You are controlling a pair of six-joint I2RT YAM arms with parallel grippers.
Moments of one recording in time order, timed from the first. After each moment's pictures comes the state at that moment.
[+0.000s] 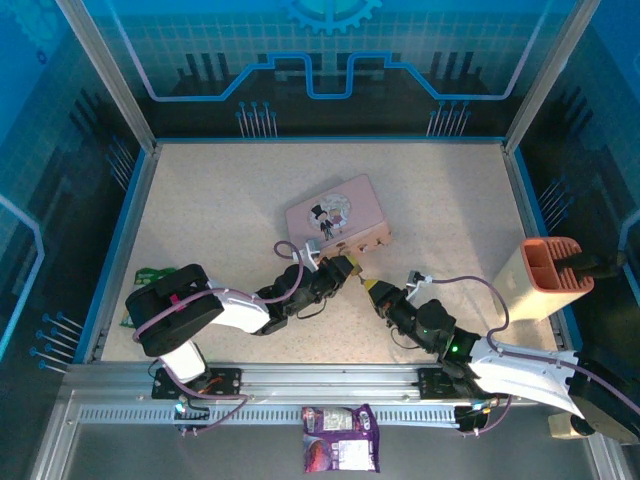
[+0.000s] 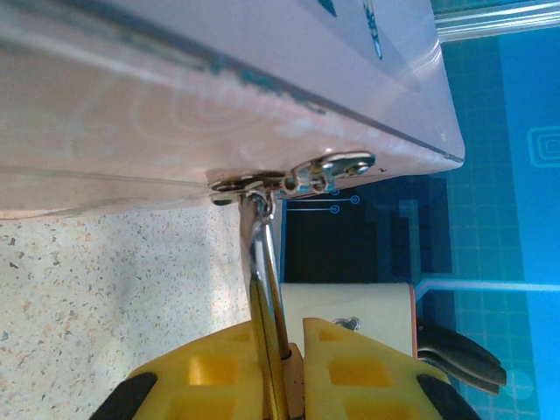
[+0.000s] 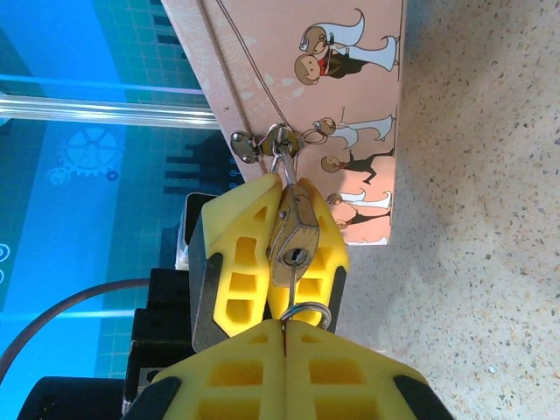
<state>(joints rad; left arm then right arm) -0.93 1.67 0.51 1.00 -0.11 -1.48 0.97 0.80 0.01 0.66 0.29 1.51</state>
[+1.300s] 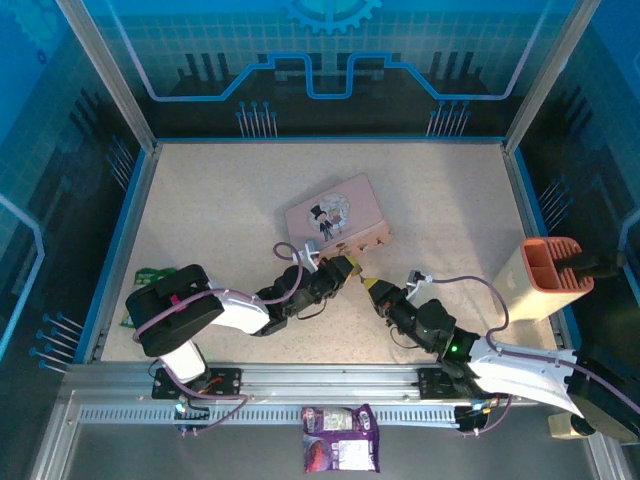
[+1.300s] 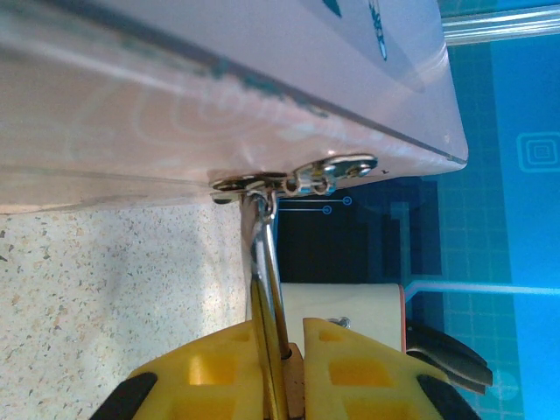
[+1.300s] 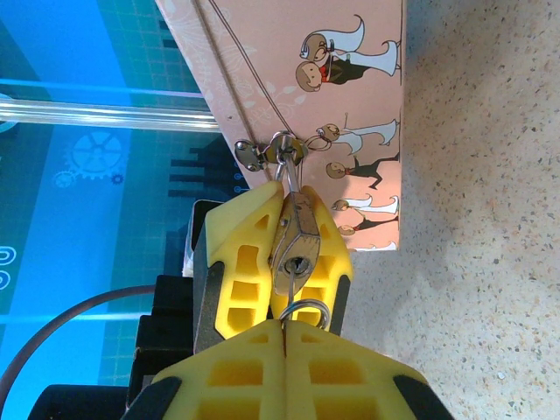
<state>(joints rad) -0.94 1.67 0.50 1.02 -0.11 -1.51 0.97 0.82 0.02 0.69 0.29 1.51</state>
